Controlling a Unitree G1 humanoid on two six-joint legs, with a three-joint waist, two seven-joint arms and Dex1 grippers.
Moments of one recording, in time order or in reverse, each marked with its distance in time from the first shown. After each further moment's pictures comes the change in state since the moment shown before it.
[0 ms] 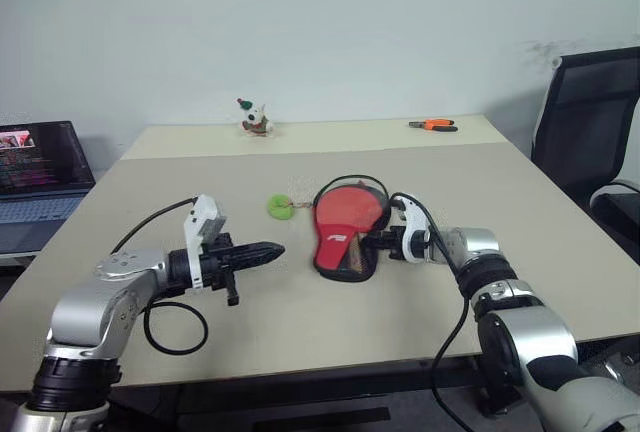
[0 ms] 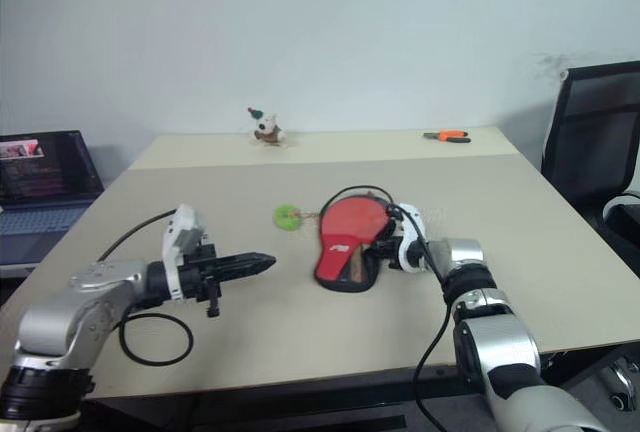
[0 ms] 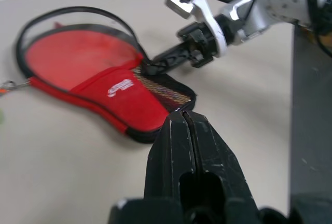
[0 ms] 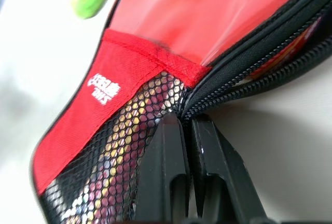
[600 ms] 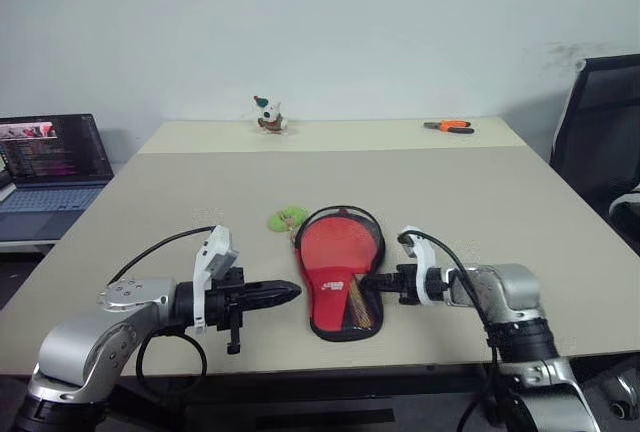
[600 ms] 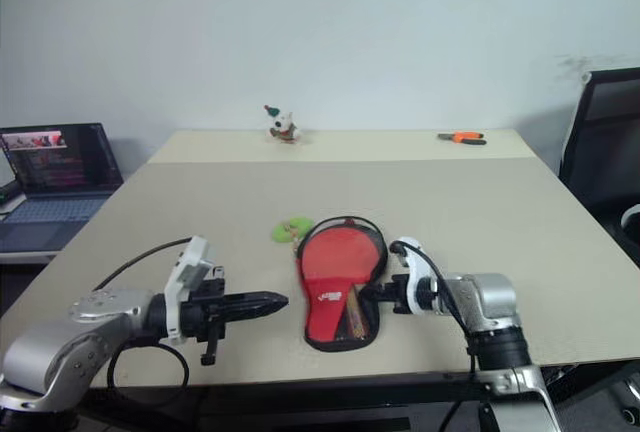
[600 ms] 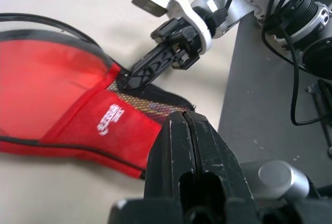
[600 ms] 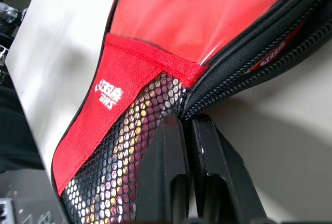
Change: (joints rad) left arm 0.158 0.014 -0.012 -0.225 -0.121 0.090 0.013; right arm 0.430 -0.059 0.005 -0.859 0.166 0.537 -0.091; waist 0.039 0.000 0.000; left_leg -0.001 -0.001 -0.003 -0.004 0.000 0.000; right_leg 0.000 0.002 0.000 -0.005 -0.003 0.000
